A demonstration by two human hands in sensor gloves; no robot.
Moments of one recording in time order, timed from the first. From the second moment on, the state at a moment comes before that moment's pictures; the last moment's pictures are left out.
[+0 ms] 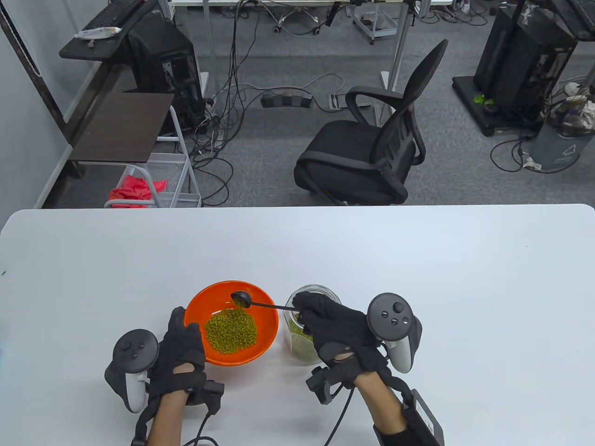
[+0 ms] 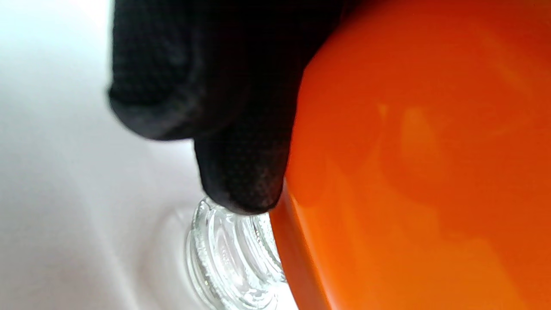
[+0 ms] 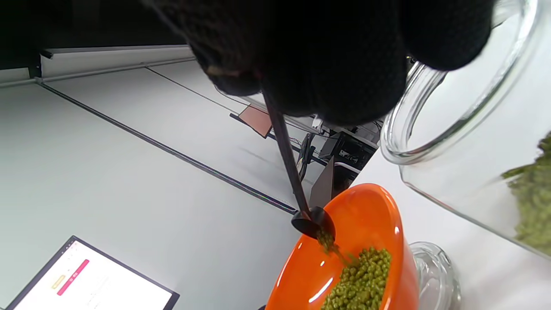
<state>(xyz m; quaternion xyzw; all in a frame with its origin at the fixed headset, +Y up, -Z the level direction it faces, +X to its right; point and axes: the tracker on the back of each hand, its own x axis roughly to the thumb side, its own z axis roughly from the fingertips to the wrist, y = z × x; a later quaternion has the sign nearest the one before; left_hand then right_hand) -0.270 -0.720 -0.296 0.05 0.13 0.49 0.86 0.085 -0.631 -0.311 0.11 -0.03 0.82 0.56</state>
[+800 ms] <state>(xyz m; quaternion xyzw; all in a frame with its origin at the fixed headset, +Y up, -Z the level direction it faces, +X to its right) -0.271 -0.720 -0.295 0.05 0.13 0.50 0.86 0.101 -0.626 -0.309 0.08 -0.09 0.82 0.57</state>
